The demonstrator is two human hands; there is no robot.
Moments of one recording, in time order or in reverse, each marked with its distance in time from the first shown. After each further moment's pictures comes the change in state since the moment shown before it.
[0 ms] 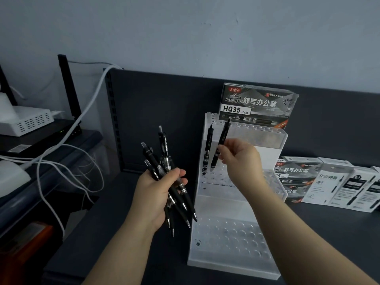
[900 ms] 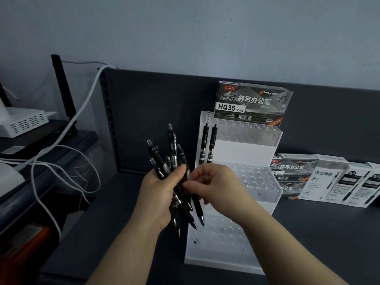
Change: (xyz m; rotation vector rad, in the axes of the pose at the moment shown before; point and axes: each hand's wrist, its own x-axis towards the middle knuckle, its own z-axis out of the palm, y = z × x) left_hand -0.006 -0.002 0.015 -0.069 -0.046 -0.009; right_hand -0.055 -0.022 0.003 0.126 -0.494 0.092
